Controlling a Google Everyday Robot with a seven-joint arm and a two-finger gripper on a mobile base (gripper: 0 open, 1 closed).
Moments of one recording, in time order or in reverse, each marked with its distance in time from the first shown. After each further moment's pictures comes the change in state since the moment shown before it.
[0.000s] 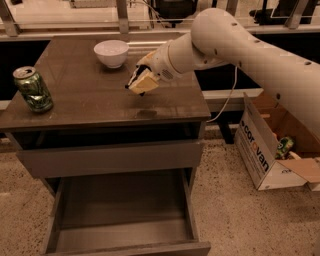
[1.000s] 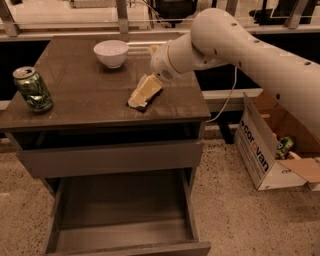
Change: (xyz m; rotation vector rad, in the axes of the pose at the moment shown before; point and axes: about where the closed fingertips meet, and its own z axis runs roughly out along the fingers) arm -0.001 0.002 0.002 -0.005 -0.001 -0.002
